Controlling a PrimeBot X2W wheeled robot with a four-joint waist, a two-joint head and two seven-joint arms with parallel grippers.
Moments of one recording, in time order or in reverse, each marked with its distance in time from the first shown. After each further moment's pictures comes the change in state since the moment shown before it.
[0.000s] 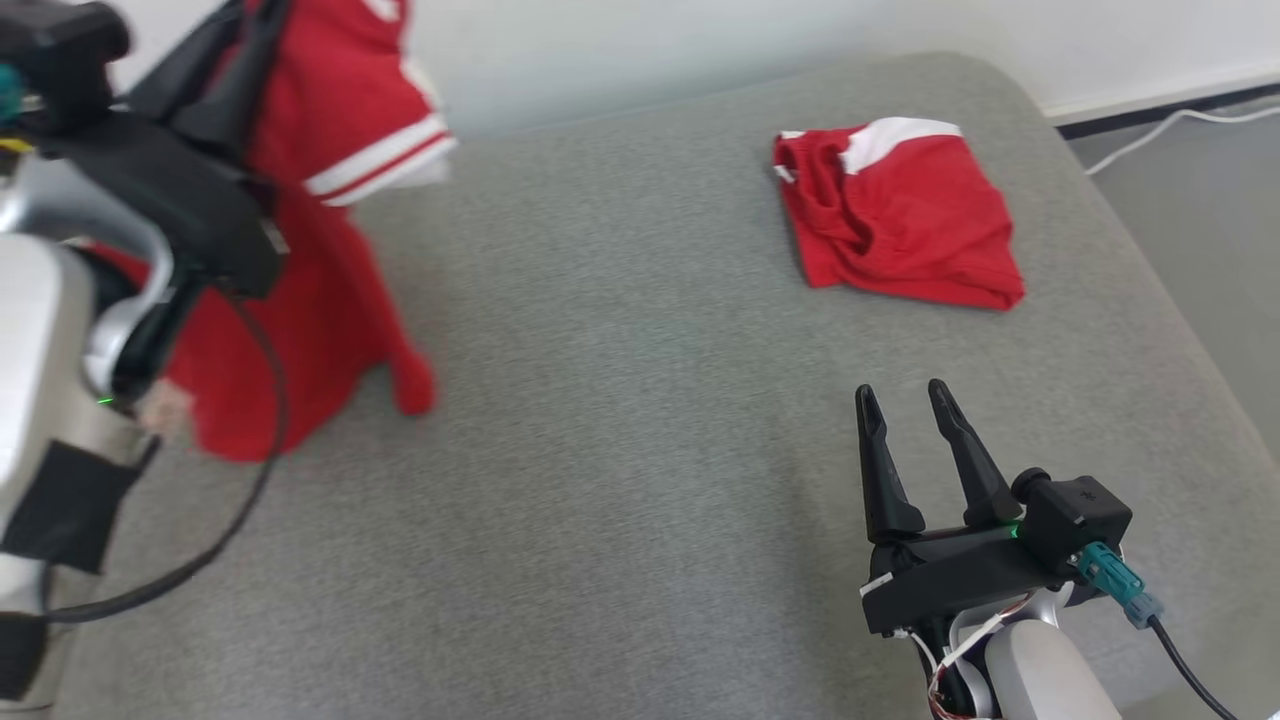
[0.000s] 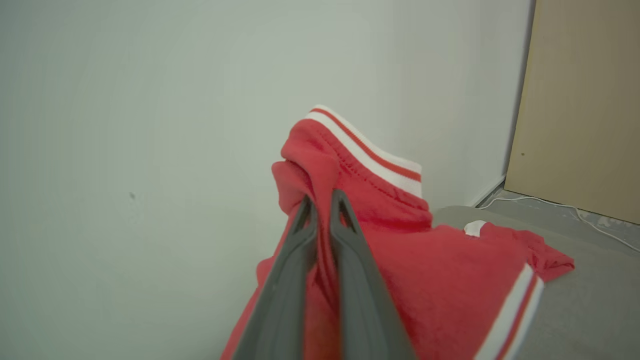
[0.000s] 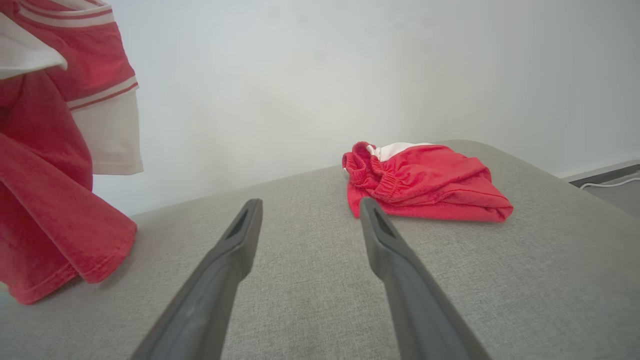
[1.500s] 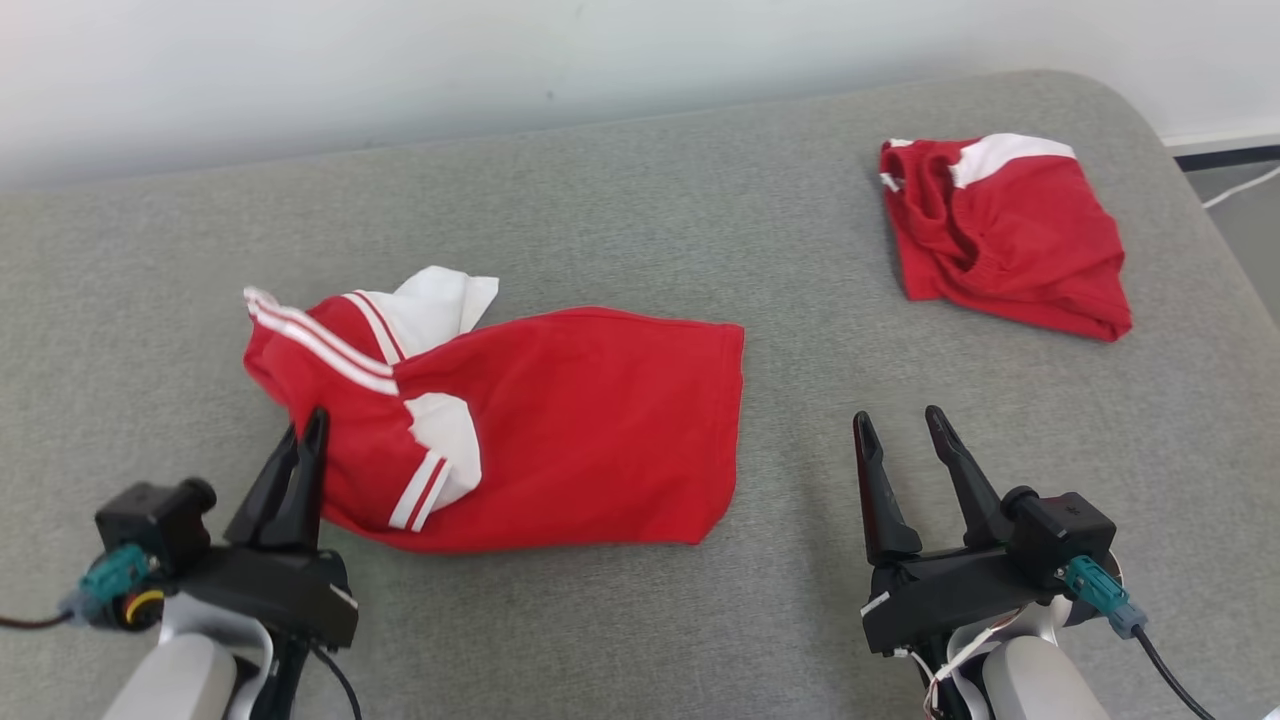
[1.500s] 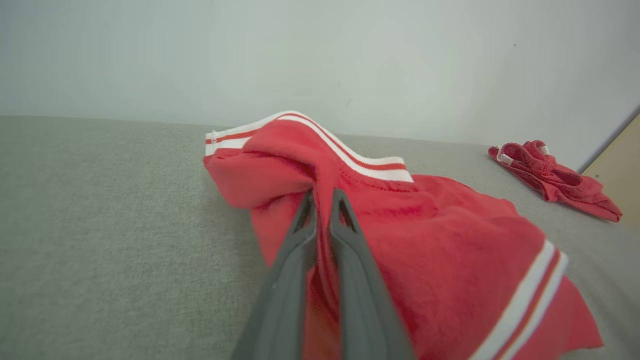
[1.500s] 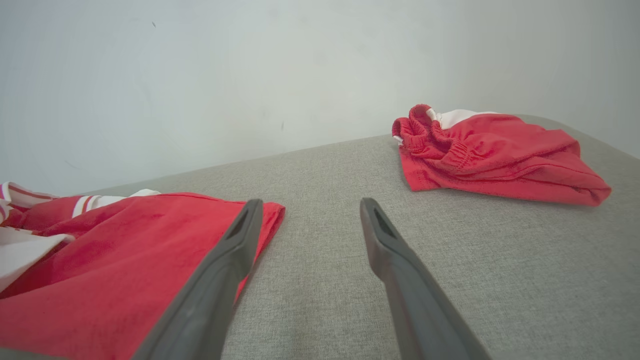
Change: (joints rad) left arm 0.569 -0.089 0.027 0.036 -0.131 0.148 -0.330; right arm 0.014 0.000 -0.006 0.048 -0.035 0.000 0.000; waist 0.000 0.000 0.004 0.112
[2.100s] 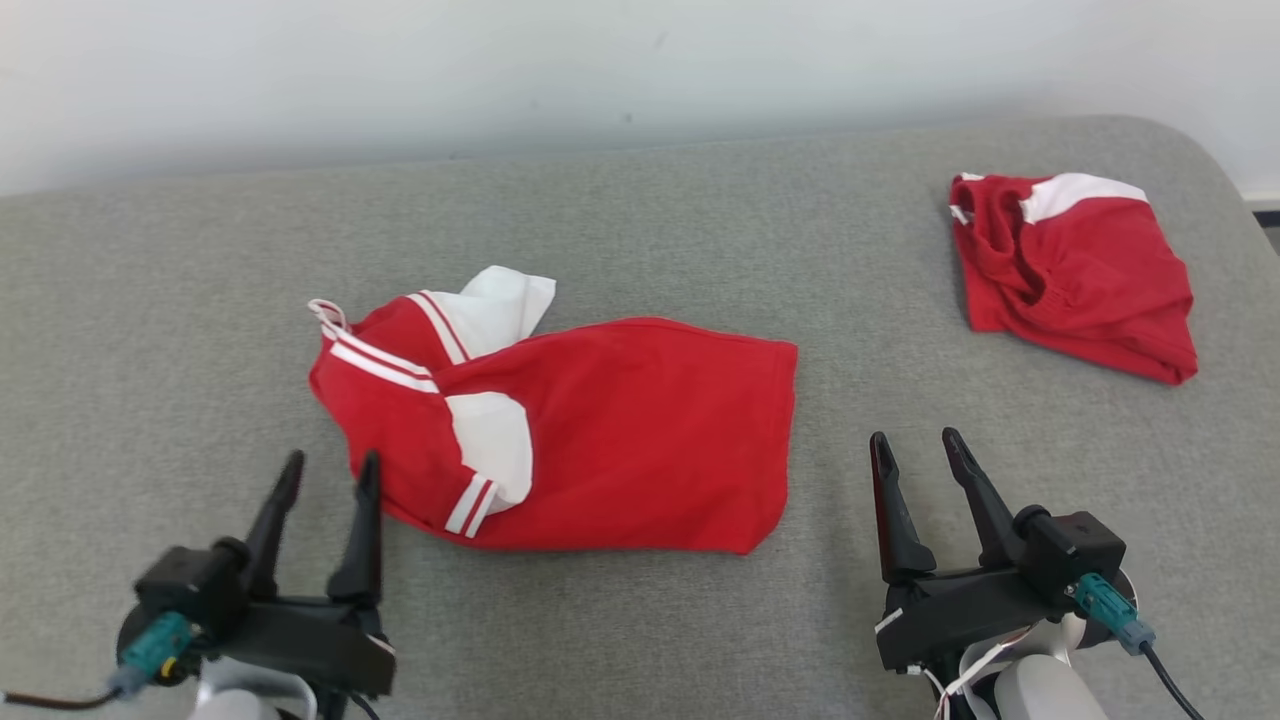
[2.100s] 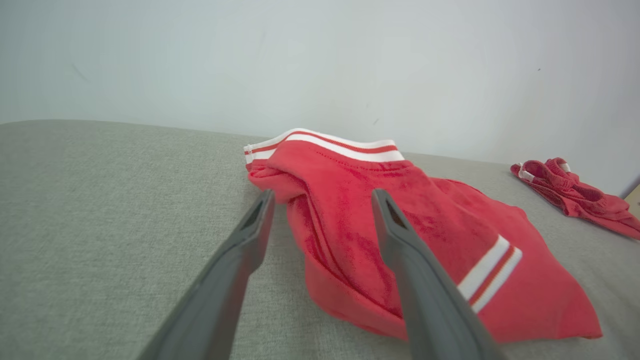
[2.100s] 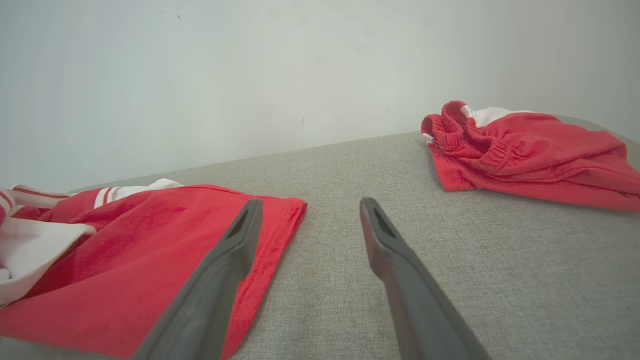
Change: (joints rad) left arm 0.114 -0.081 0.076 -0.053 0.089 0.046 -0.052; right arm 0.026 0.000 -0.033 0.012 -0.021 0.000 0.000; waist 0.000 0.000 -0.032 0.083
